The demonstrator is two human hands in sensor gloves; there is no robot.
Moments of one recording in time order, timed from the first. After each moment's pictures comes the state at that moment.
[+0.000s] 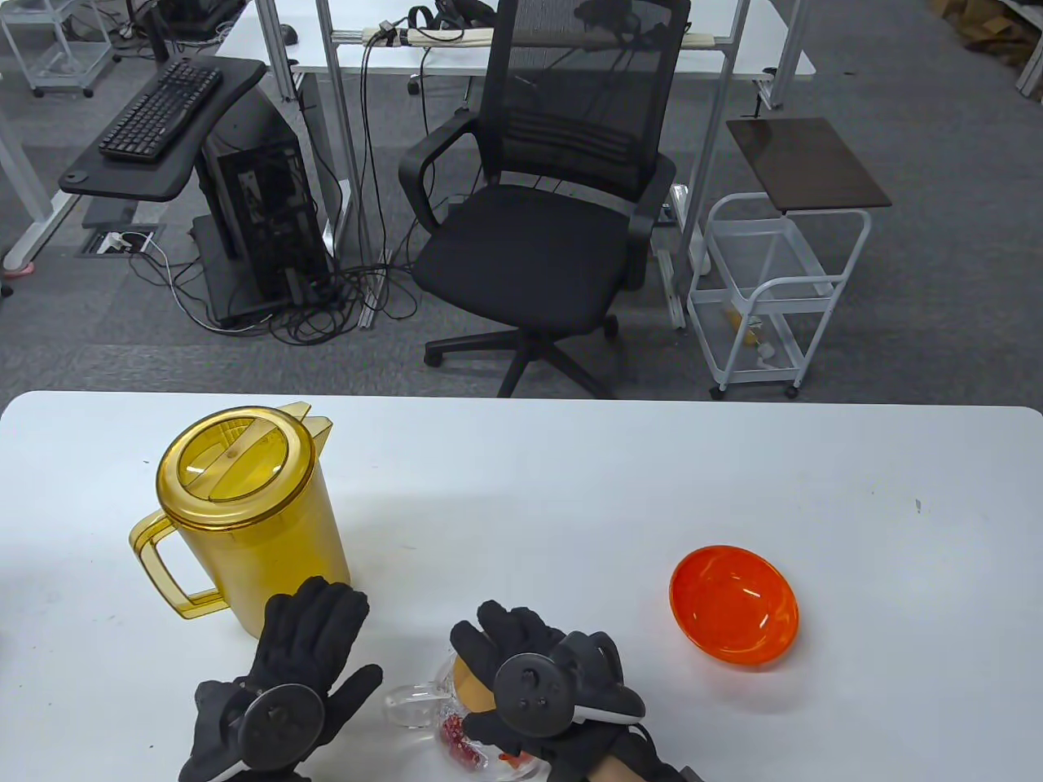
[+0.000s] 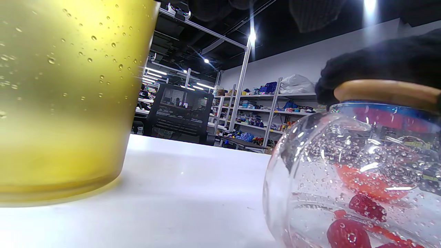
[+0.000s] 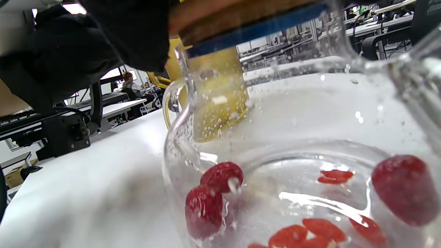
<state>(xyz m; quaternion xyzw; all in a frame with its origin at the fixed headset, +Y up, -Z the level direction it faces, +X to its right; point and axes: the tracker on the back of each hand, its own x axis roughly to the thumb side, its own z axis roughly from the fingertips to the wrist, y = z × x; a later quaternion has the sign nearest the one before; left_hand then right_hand) -0.243 -0.693 -0.250 0.10 -0.18 0.13 0.97 0.012 -0.690 -0.274 0.37 0.05 0.91 0.14</state>
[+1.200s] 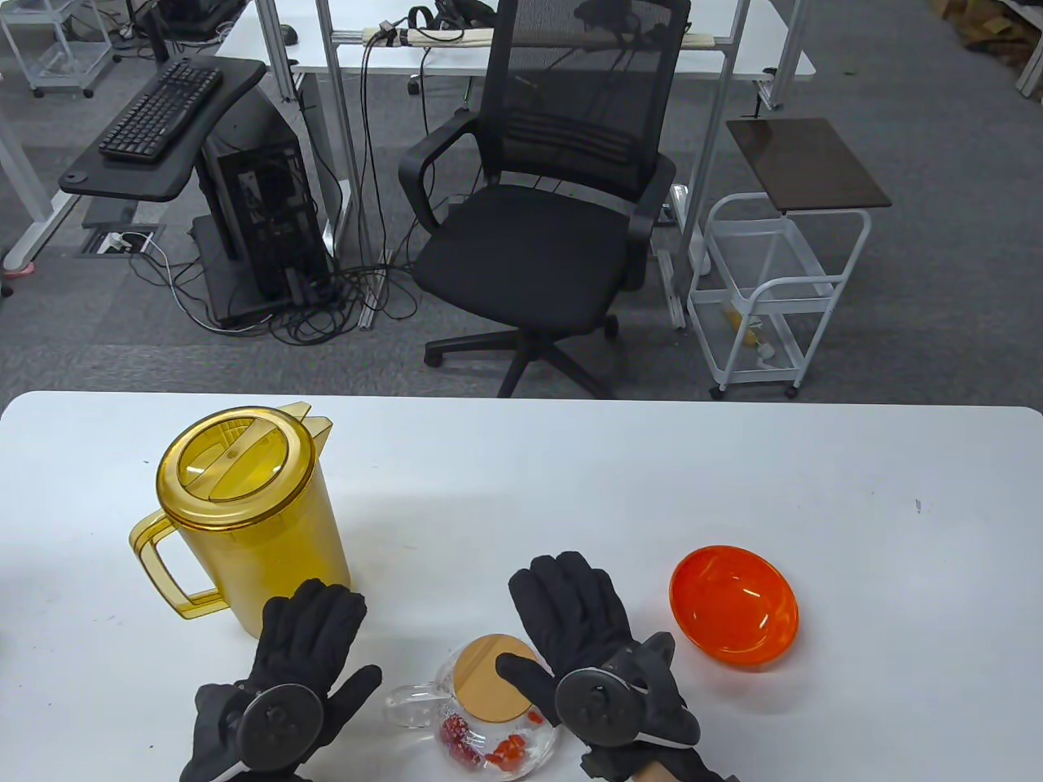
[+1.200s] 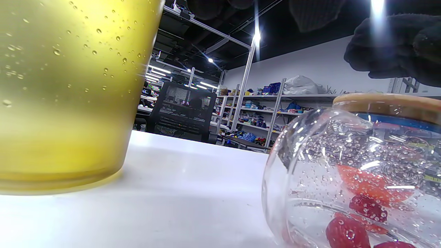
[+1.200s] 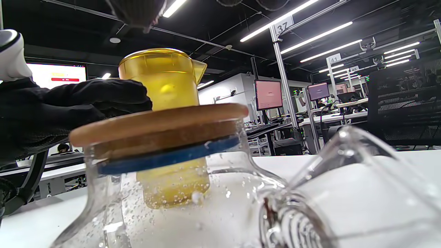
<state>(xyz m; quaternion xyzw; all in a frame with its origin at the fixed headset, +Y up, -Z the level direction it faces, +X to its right) -0.244 -0.697 -0.249 0.09 -0.18 0.13 0.97 0.061 -0.665 -0.271 0.32 -0.14 0.92 0.17</state>
